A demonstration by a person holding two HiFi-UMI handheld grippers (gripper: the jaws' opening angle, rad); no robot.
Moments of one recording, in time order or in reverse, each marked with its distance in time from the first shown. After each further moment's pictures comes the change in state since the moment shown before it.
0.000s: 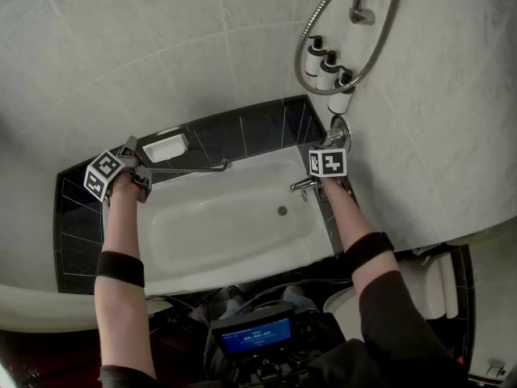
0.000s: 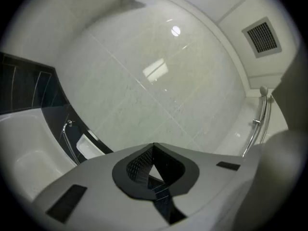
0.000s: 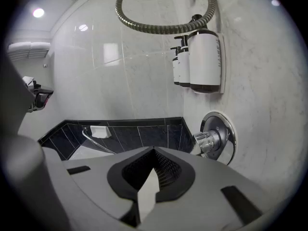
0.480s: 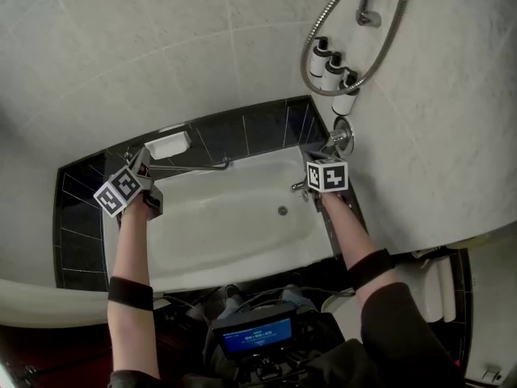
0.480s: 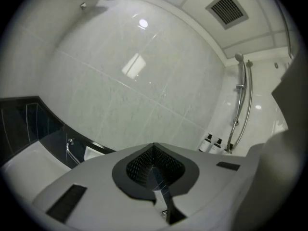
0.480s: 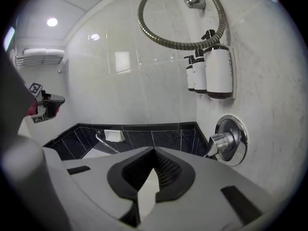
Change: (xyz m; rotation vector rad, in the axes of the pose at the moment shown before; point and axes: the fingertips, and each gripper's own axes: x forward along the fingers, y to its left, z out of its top) left arm -0.035 -0.019 -0.043 0.327 0.065 -0.023; right arm -0.023 0.050 0.001 -0.021 -0.081 0.135
